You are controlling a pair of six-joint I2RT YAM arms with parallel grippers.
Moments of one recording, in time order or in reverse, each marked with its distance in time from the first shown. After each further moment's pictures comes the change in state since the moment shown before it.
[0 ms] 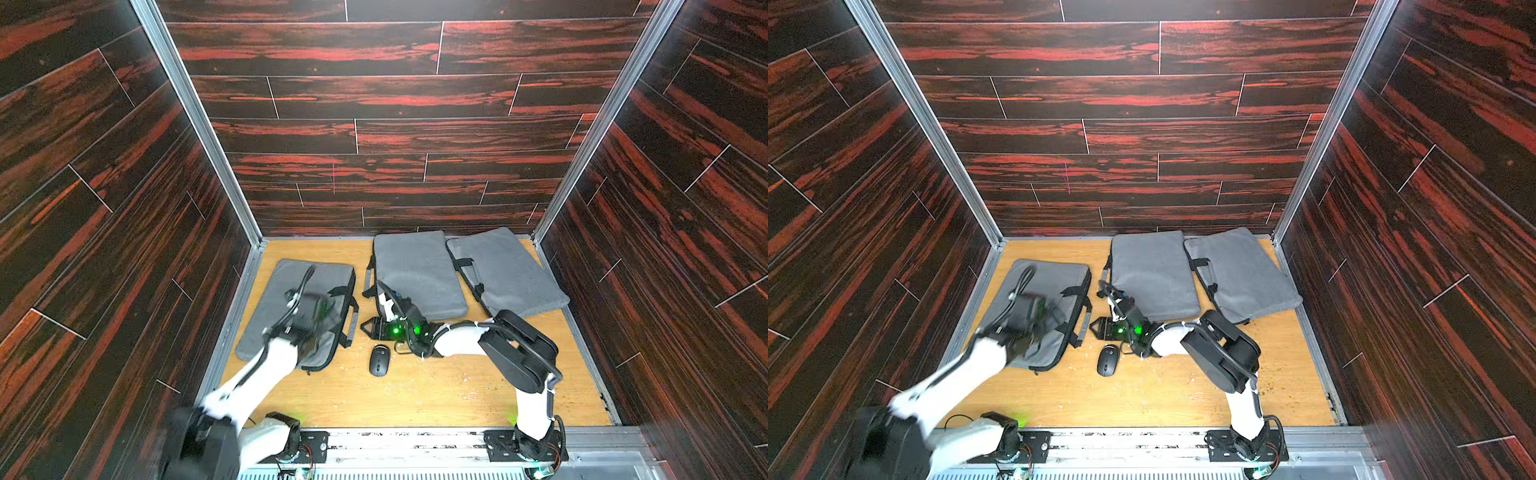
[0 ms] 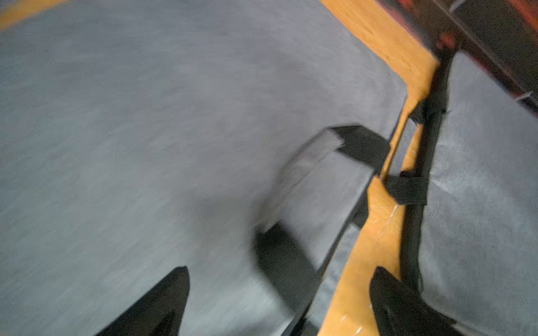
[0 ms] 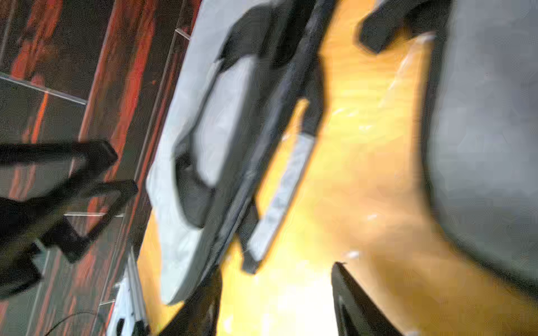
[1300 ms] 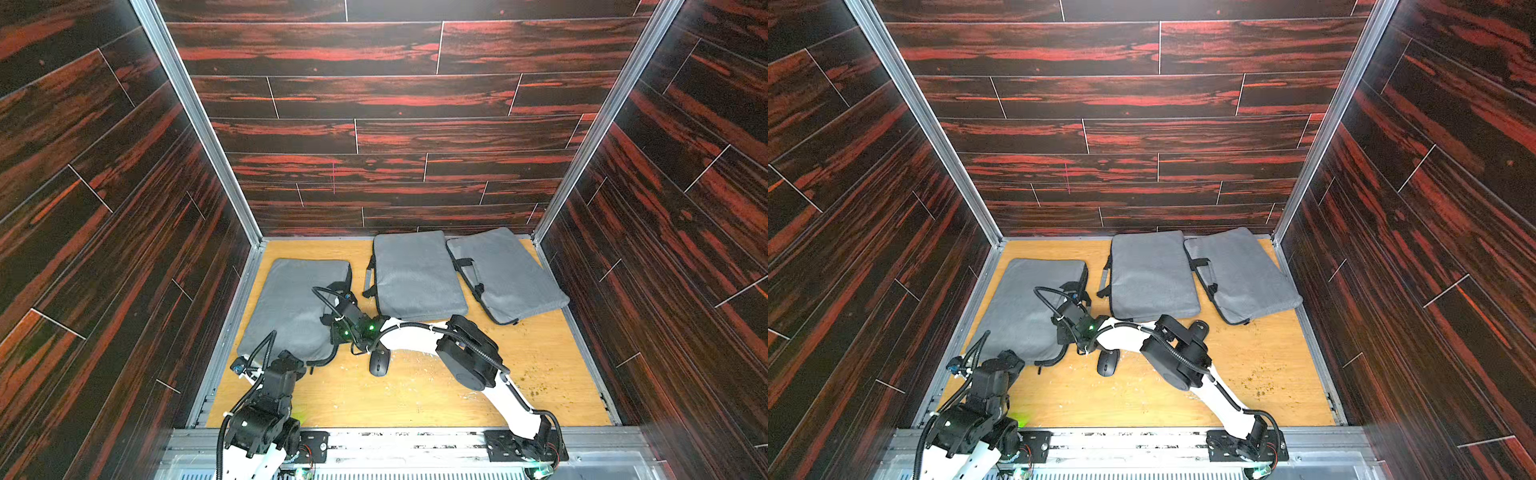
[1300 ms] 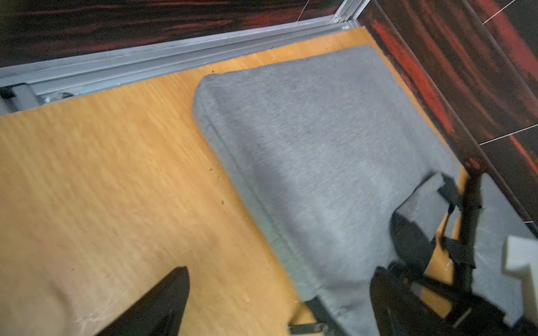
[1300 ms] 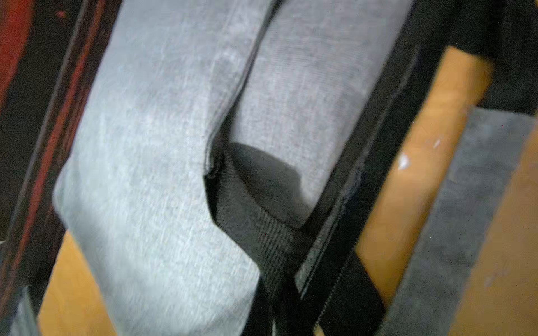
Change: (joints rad) left arm 0.001 -0.859 -0.301 -0.515 -0.263 -0.249; right arm 0.140 0.392 0.731 -0.579 0.256 -0.066
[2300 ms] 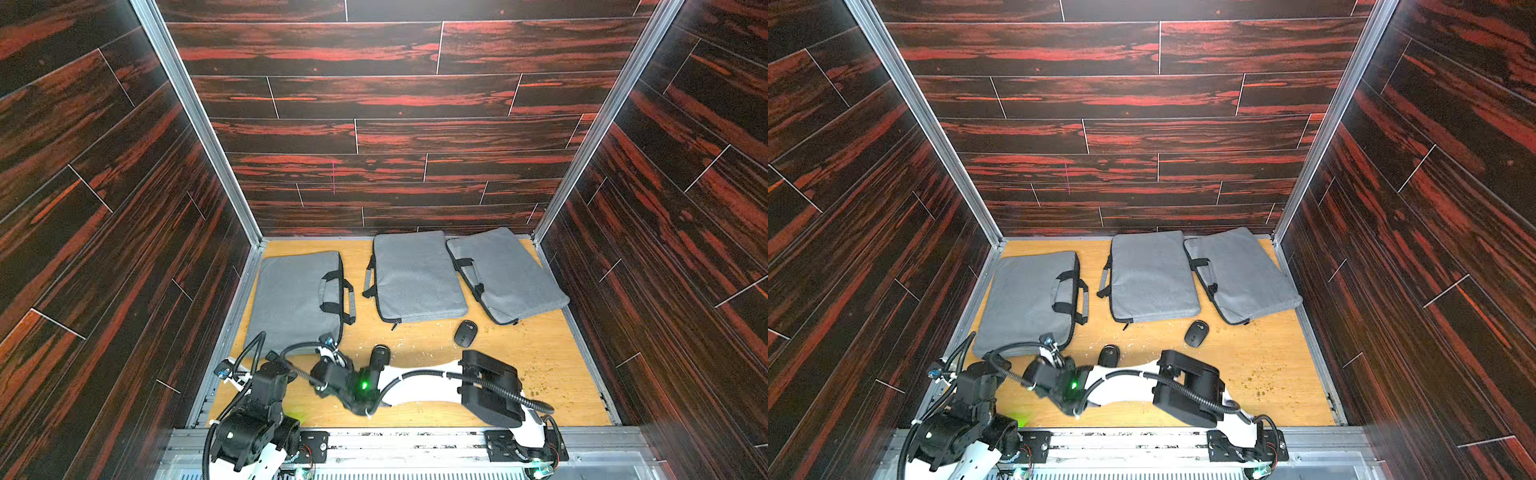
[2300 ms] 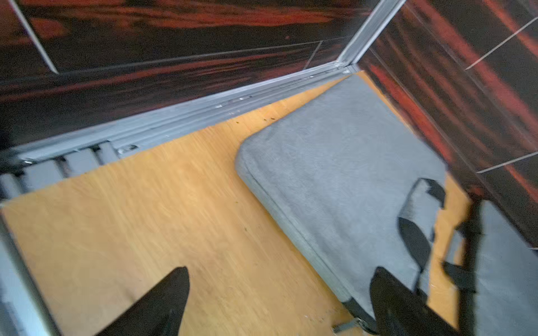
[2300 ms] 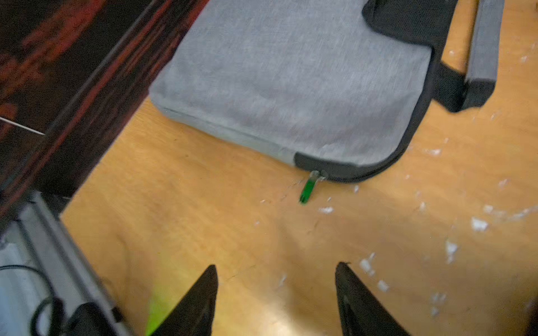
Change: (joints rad) left arm 0.019 0.007 0.132 -0.126 -0.123 0.050; right arm 0.366 -0.234 -0.232 0.015 0.397 0.052
